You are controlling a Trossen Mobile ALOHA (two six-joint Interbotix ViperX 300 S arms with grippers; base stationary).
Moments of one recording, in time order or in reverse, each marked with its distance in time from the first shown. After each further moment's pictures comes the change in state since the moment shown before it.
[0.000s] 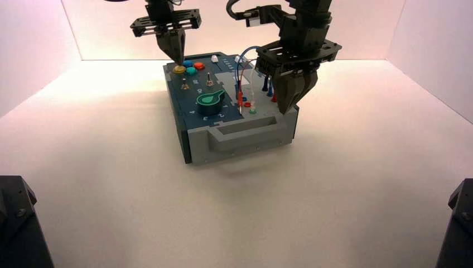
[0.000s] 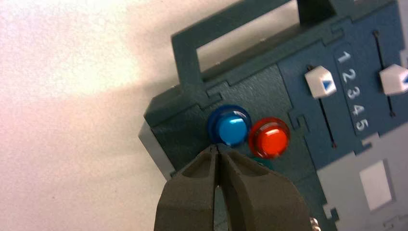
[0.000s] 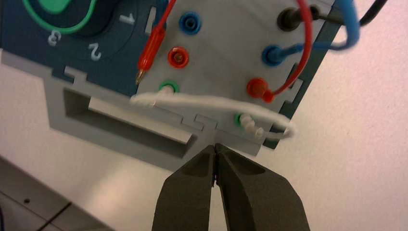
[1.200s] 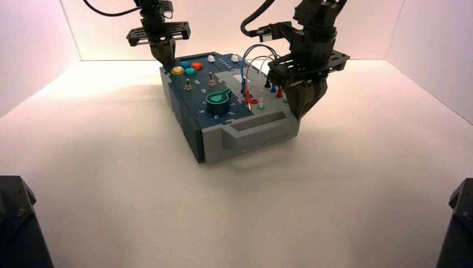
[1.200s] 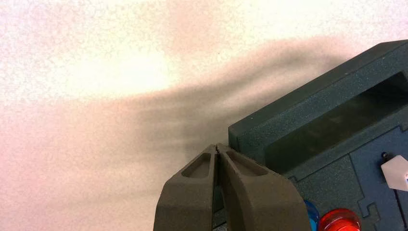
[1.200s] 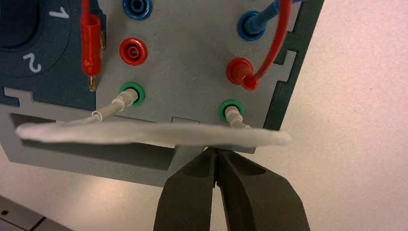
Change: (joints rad) left arm 0.061 0.187 -0.176 0.005 -0.015 -0.003; right arm -0.069 0.097 -0.018 -0.020 -0.031 -0.003
